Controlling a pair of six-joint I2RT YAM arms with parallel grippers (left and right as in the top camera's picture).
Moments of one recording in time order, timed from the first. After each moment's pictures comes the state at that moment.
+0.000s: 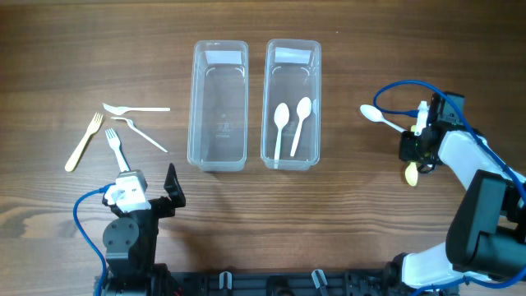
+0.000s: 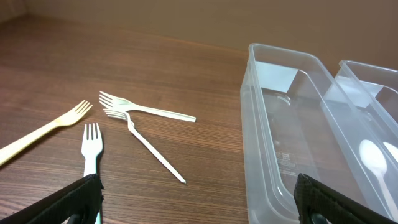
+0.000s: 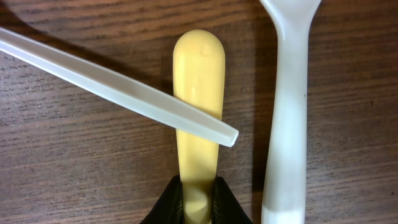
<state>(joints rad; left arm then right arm) 0.00 0.01 0.12 -0.38 -0.06 -0.18 -0.26 1.70 0.86 -0.48 0.09 -0.11</state>
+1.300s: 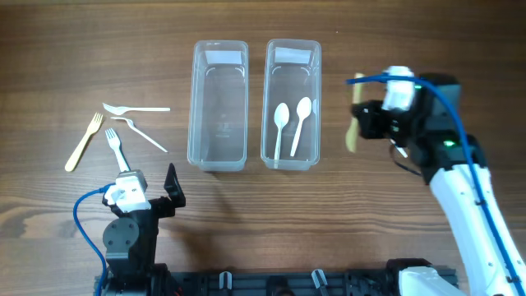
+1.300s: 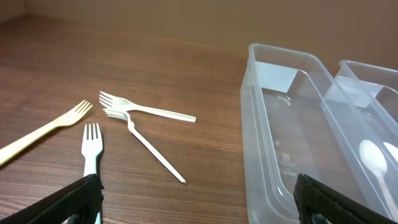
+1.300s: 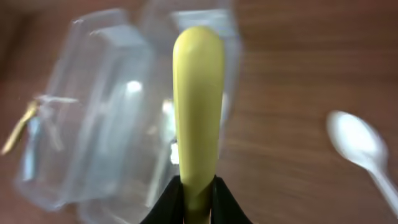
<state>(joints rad) 0.00 0.01 0.12 -0.38 -0.06 -0.18 0.07 1.25 0.96 -0.50 -0.43 0.18</state>
